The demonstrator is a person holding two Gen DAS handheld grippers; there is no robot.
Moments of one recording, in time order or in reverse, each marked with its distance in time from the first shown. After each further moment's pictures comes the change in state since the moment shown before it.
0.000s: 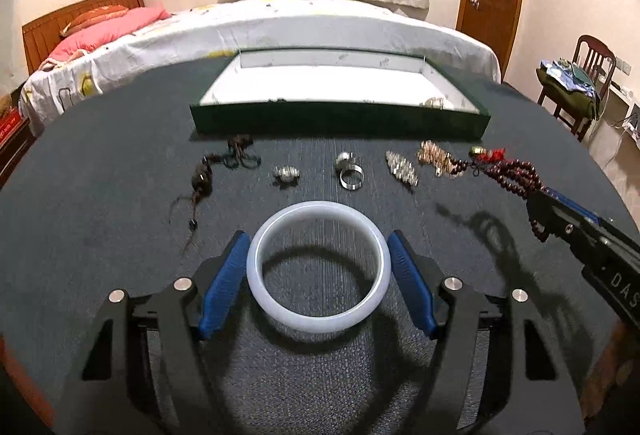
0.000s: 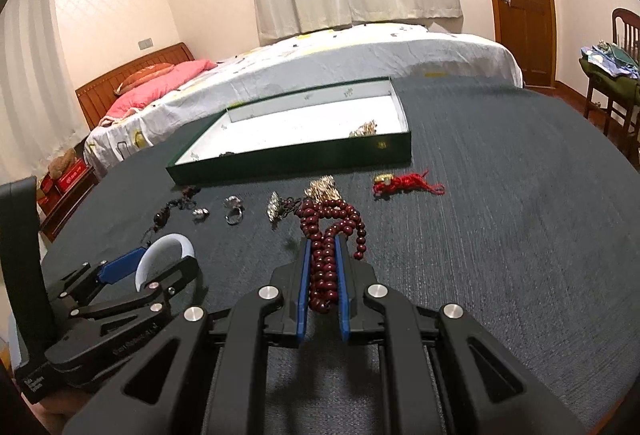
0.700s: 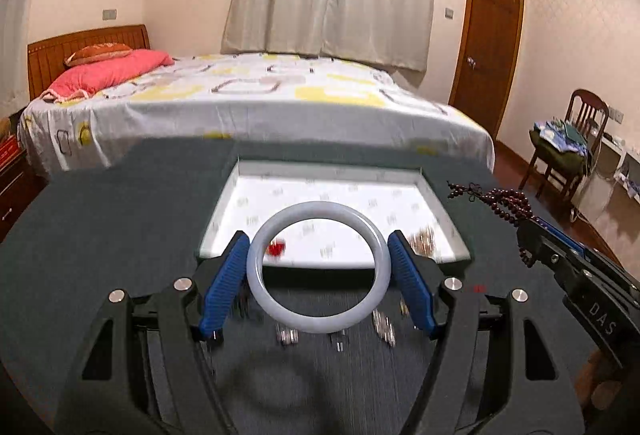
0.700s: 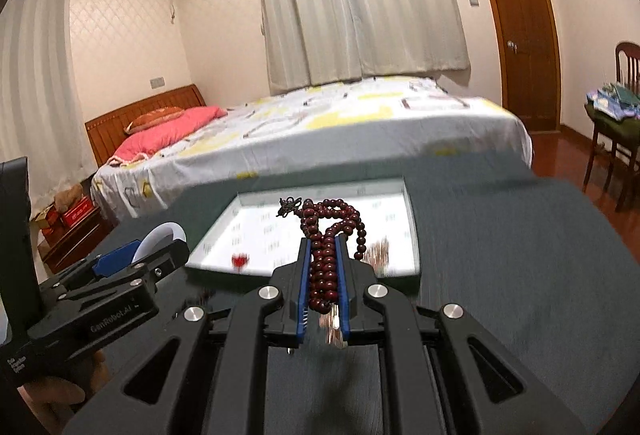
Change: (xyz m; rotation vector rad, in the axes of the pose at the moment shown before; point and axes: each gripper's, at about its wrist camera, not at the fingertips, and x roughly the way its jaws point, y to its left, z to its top) left arm -0.017 0.011 0.116 -0.051 -0.200 -0.036; right arm -0.002 0.013 0.102 -0.045 -0.189 0.015
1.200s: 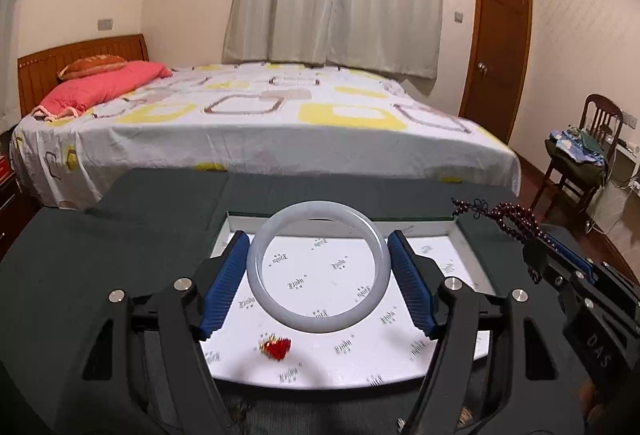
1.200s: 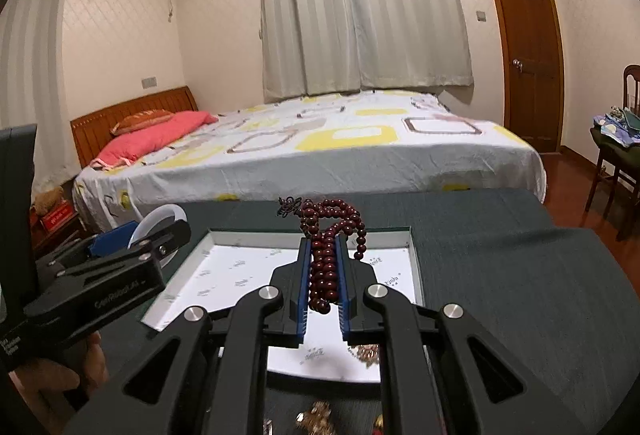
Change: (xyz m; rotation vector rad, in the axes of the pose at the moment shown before) left arm 0.099 0.004 0.052 0.015 0.000 0.026; right arm 0.091 -0.006 0.030 -0.038 0.011 -0.039
